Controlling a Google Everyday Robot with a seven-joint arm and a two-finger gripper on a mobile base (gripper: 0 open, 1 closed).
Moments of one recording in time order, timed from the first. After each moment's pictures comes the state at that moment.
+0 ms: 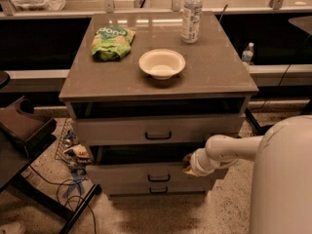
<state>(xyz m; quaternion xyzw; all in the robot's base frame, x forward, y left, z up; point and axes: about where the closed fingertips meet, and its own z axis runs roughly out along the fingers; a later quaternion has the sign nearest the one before) 0.564 -0.135 0.429 -0.67 0.71 0.05 0.22</state>
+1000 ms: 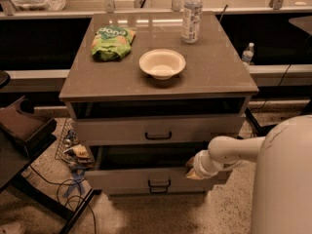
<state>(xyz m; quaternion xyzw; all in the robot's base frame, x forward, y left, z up) 0.545 -0.149 0.431 -0.66 0.72 0.05 0.20</state>
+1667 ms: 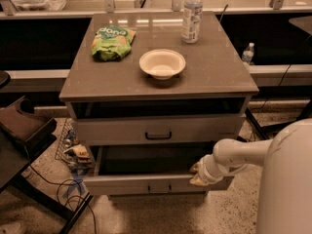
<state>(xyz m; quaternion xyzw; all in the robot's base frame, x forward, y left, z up) 0.518 -0.163 0.430 -0.65 0.74 0.07 0.18</state>
